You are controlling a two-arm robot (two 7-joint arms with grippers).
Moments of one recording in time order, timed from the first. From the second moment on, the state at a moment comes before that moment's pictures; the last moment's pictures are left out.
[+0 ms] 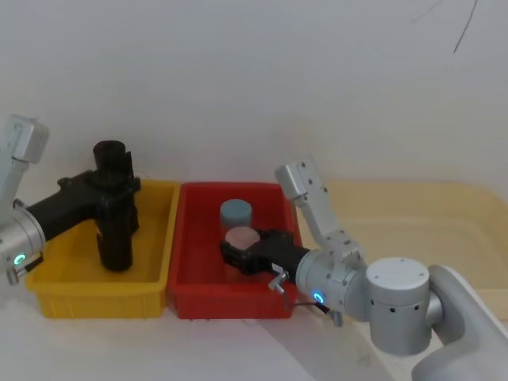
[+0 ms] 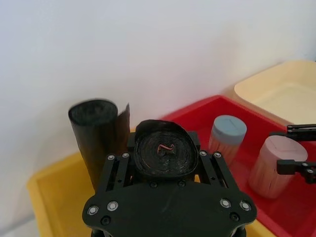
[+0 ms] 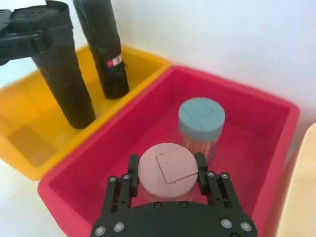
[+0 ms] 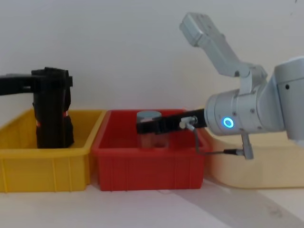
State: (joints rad) left arm -0.53 0.47 0.31 -1.27 -0.55 0.12 -0.51; right arm 0.53 0.10 -0.48 -1.31 0.21 0.46 0.32
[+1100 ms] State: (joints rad) left arm -0.87 0.31 0.41 -1.13 -0.53 -0.06 -0.68; right arm 0.46 0.21 -0.35 -1.68 0.11 0.43 0.17
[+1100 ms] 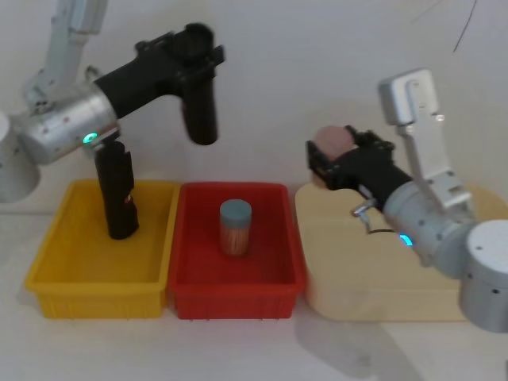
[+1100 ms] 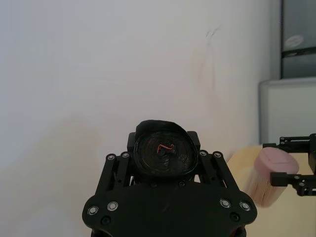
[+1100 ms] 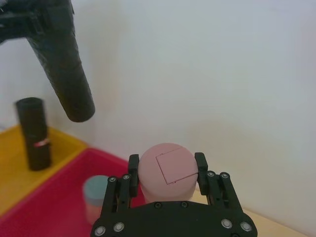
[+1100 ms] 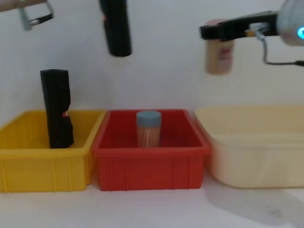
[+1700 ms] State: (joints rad) left arm -1.21 0.03 0.50 -0.55 -0.63 -0.24 -0.94; right arm 0.38 0.28 -0.19 -1.74 0.07 0.49 0.09
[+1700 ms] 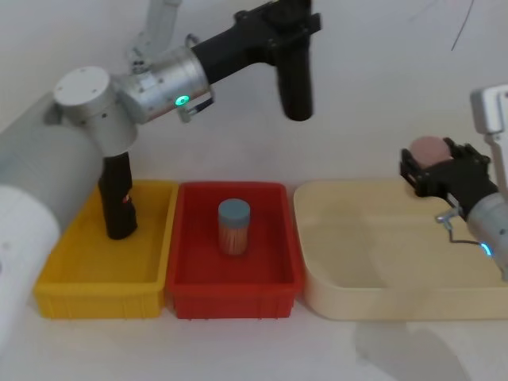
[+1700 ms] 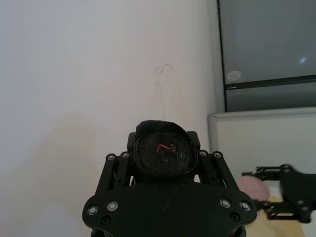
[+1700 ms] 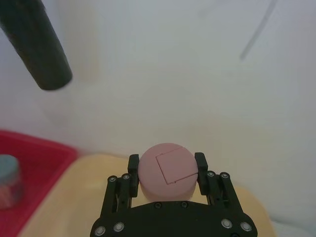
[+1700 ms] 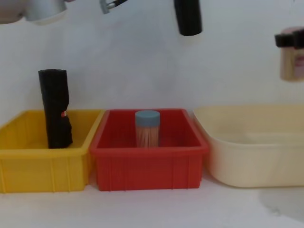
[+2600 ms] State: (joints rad) left arm -1.40 -0.13 0.56 -0.18 -0.72 -0.36 -1.08; right arm 0.37 0.31 -0.14 -1.68 0.08 0.49 0.12
